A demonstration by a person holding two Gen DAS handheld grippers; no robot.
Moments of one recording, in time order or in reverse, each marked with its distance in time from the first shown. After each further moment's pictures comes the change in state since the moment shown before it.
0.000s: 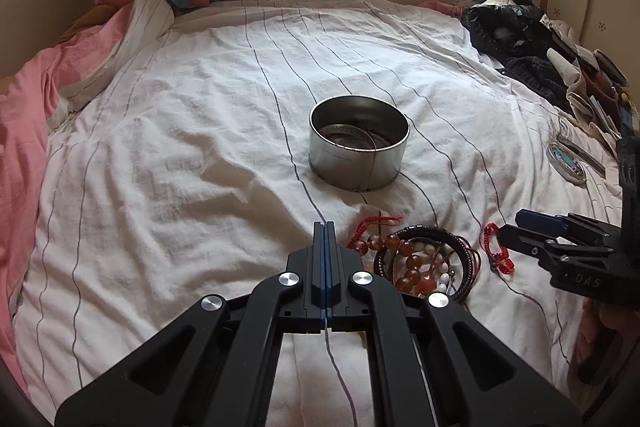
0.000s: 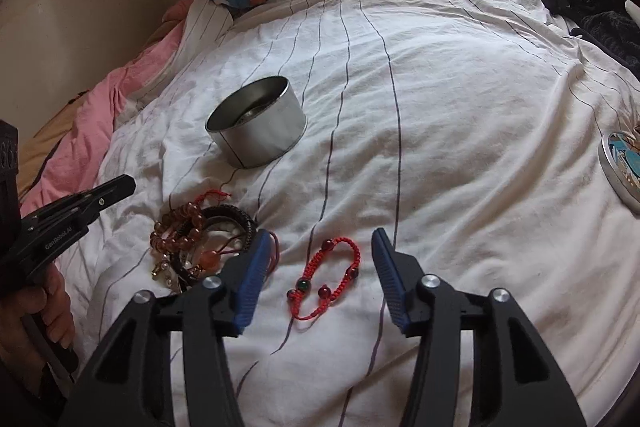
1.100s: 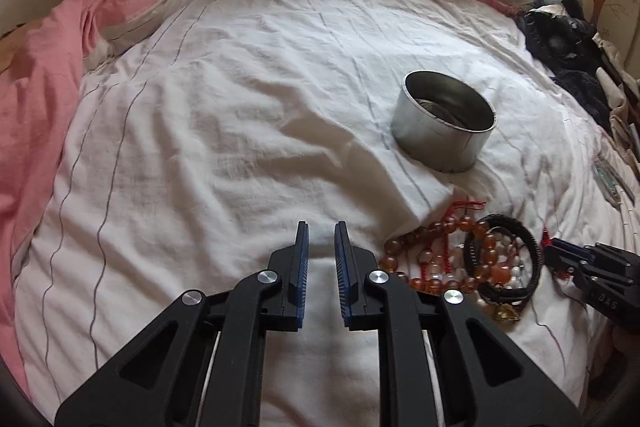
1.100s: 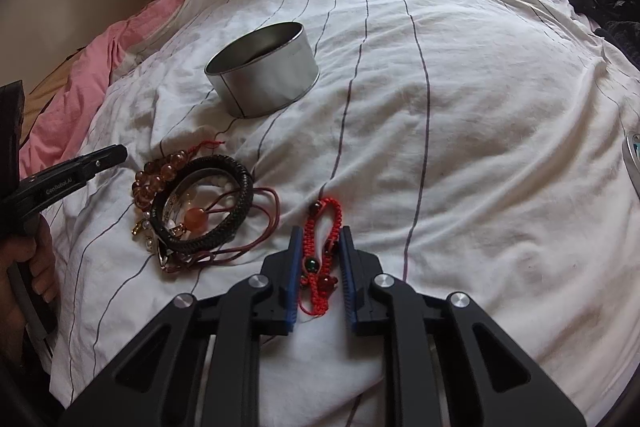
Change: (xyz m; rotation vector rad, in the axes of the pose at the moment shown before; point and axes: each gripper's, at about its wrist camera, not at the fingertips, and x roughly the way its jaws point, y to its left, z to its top) left arm 0.016 0.050 -0.010 -0.138 0.068 0.070; right arm 0.019 0.006 -0.008 -0.046 0.090 0.025
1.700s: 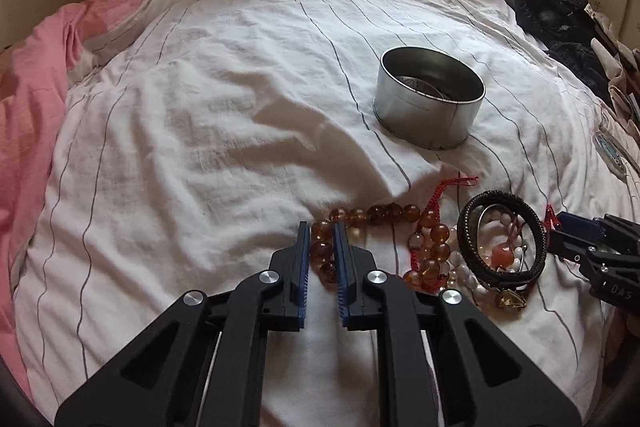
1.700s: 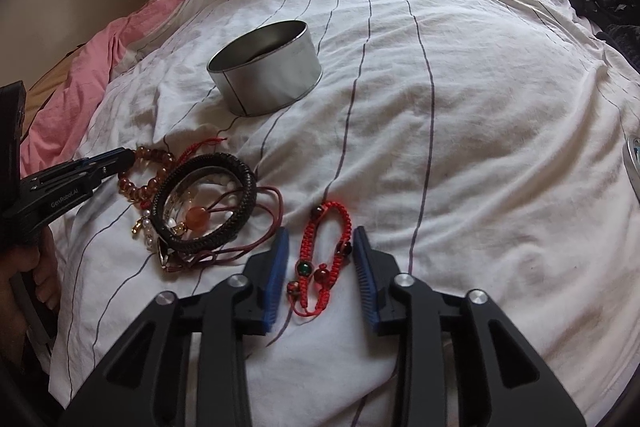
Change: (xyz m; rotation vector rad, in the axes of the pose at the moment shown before) left arm 0.014 -0.019 -0.009 0.079 0.053 0.052; right arm 0.000 0.006 0.000 -0.026 0.003 -0.018
